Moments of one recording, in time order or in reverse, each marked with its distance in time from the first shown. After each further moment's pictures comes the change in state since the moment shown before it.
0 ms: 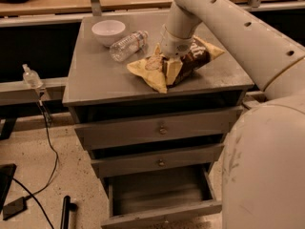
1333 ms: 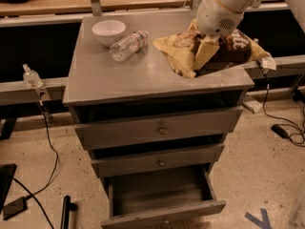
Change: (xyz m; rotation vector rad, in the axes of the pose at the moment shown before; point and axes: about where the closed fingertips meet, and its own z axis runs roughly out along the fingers) arm 0.015 0.066 -0.121 0.089 -0.088 0.199
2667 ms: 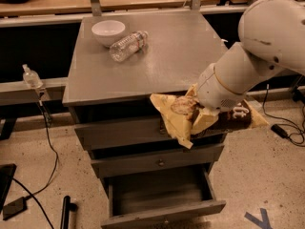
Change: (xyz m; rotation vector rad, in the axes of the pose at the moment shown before) arm -0.009 0.141 0.068 0.004 -0.066 0.054
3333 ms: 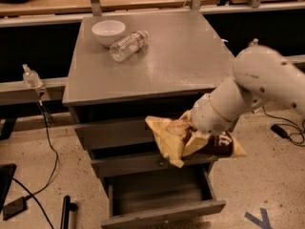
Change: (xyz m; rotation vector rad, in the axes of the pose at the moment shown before) arm 0.013 0.028 0.077 -0.140 -0.200 0.093
